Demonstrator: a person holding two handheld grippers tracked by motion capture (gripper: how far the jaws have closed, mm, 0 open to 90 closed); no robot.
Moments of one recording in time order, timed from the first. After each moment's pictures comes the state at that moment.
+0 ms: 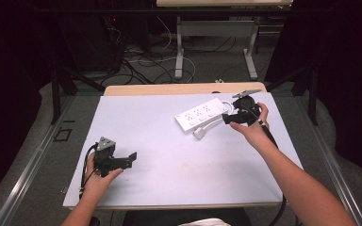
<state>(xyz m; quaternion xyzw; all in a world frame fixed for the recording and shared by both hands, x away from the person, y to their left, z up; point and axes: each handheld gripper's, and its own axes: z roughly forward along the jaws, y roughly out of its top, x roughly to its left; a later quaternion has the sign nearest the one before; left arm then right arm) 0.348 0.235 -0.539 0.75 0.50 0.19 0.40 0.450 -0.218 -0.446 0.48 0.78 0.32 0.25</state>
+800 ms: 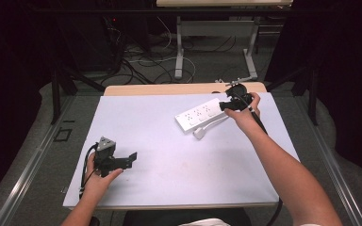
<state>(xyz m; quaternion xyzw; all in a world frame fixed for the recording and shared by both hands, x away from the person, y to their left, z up) 0.348 0.235 -0.539 0.74 0.50 0.19 0.41 0.497 -0.206 -0.442 0.49 0.77 0.31 0.26</state>
